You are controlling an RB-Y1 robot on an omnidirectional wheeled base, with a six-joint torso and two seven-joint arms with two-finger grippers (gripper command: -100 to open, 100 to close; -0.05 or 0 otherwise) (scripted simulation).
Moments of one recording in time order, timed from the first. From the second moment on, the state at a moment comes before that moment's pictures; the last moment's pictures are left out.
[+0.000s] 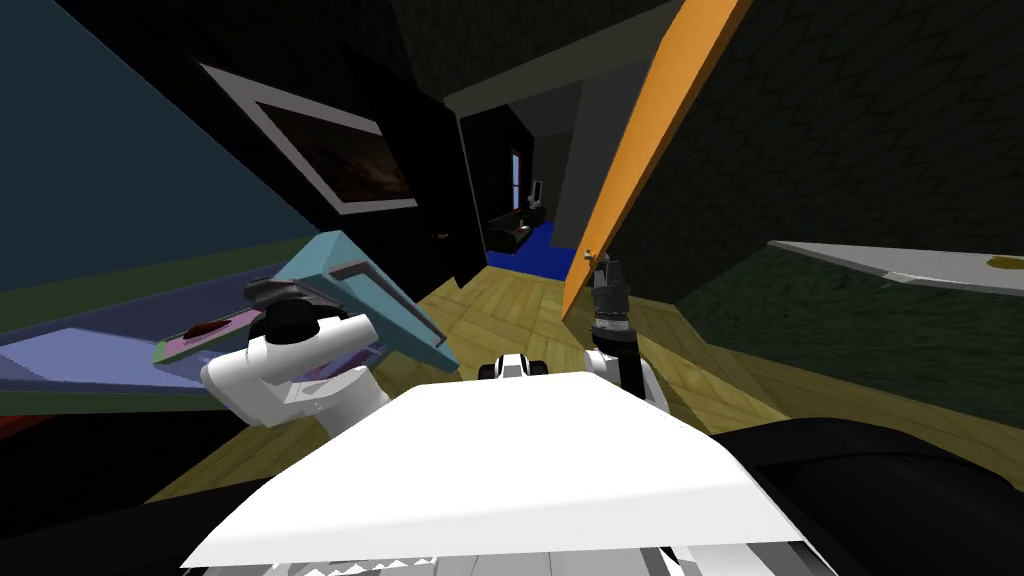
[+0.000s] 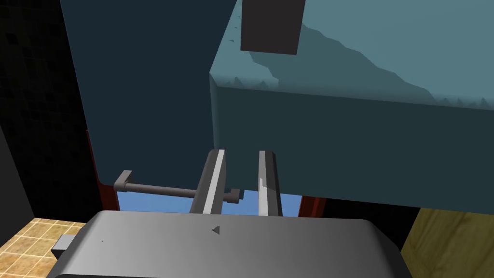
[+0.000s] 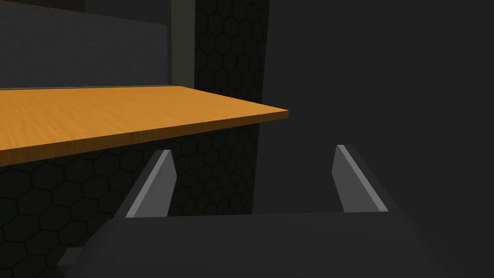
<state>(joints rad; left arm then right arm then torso) -0.02 0.20 0.50 -2.55 -0.50 1.16 0.42 0.53 -0.04 -0.07 -2.34 0.08 -0.47 0.11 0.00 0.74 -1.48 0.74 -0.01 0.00</state>
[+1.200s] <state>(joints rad) -0.12 0.27 0.67 -2.30 -0.83 1.20 0.57 0.53 -0.04 -0.07 -2.34 0.08 -0.47 0.11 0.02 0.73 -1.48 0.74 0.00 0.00</state>
